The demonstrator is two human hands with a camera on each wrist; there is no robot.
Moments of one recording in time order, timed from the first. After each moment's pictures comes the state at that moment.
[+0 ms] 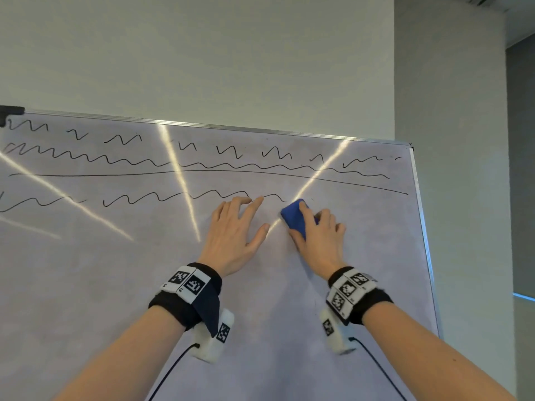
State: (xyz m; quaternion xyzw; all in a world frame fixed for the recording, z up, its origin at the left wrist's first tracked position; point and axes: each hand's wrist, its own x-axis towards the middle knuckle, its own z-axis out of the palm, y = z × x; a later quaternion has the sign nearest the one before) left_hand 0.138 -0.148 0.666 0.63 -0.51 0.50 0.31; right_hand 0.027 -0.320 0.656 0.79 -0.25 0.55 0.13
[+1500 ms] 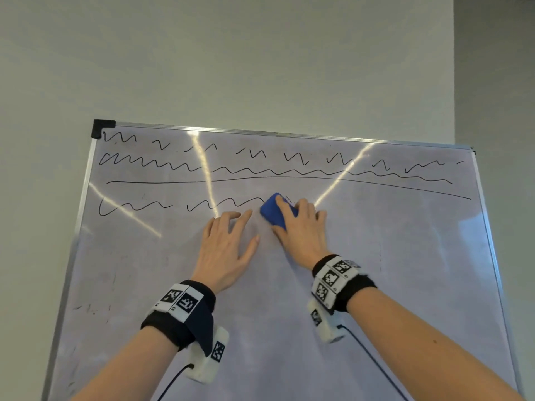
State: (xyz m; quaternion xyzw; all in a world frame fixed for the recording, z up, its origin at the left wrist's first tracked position) left_hand 0.227 -0.021 0.645 0.67 -0.47 0.48 0.32; right_hand 0.135 -0.180 0.681 0.81 -0.17 0.52 0.19
